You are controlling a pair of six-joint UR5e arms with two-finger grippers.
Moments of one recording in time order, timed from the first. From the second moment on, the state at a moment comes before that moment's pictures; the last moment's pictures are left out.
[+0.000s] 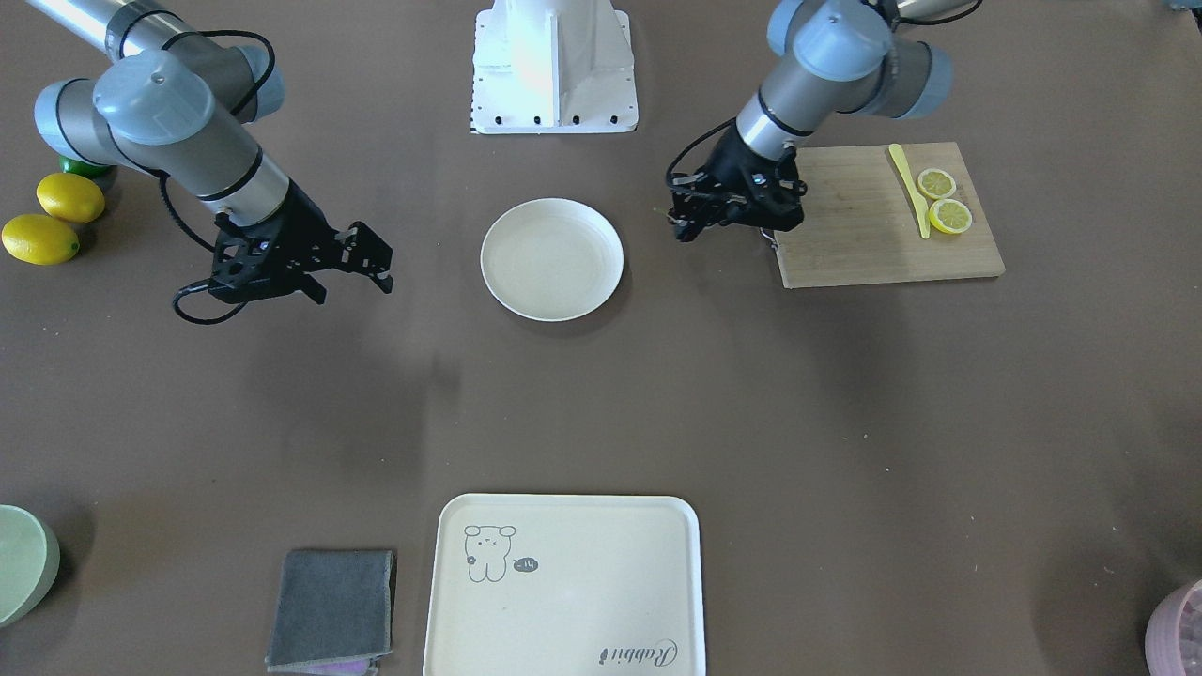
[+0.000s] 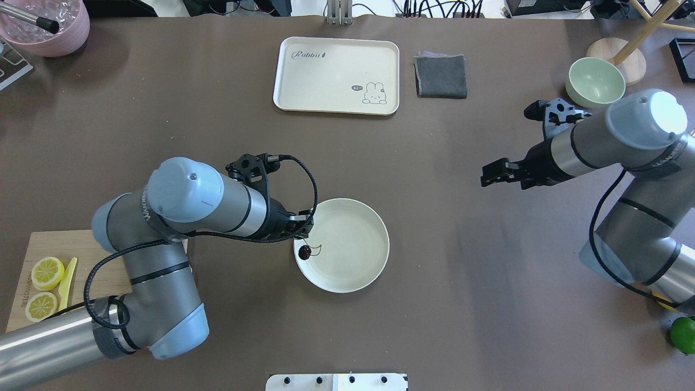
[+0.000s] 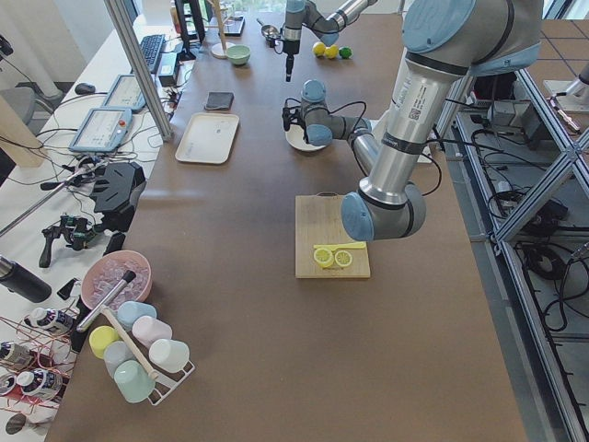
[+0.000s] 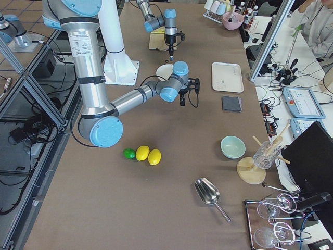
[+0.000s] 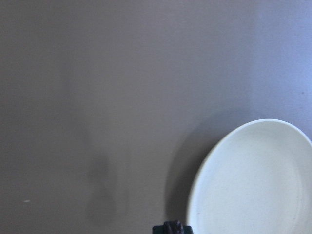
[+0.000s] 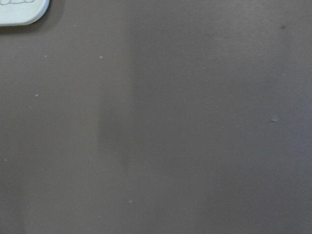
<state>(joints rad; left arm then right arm) -0.46 -2.10 -1.72 -2.04 -1.90 -1.48 0.82 -1.42 1.79 -1.06 2.13 1.06</state>
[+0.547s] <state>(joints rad) -0.41 -2.20 -1.64 -2.04 -1.83 -1.49 0.91 -1.52 1.81 -1.06 2.18 0.92</state>
